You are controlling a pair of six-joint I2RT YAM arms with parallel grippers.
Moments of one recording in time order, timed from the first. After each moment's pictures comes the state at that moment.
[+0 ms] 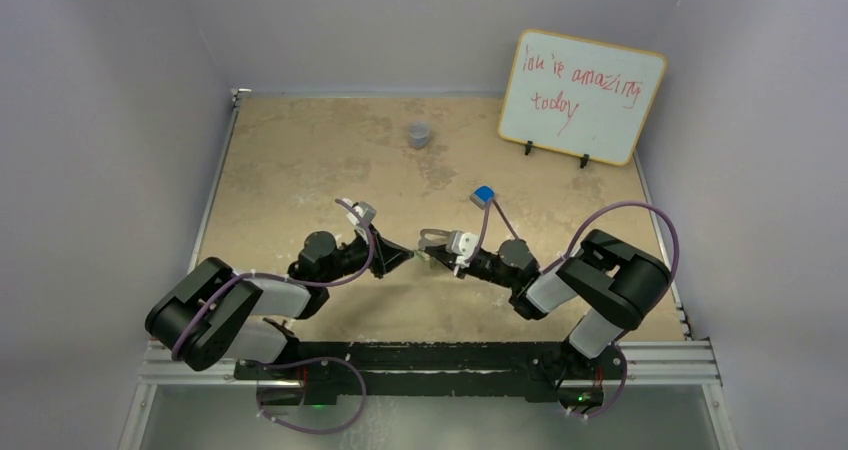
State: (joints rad) left arm -0.57 1.37 0.17 1.09 0.50 -0.53; right arm 0.80 1.64 0.26 1.33 -0.40 -0.28
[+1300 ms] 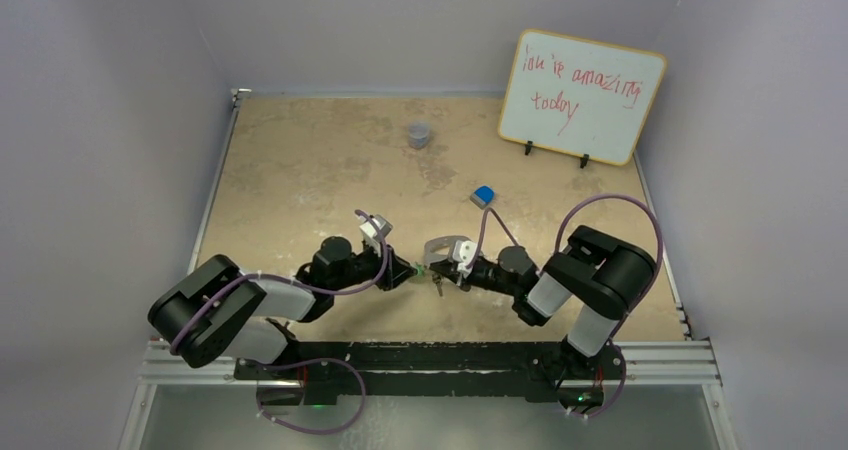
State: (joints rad) left arm -0.68 1.39 0.17 0.91 0.38 -0.40; right arm 0.80 1.72 0.19 1.38 -0.44 -0.22
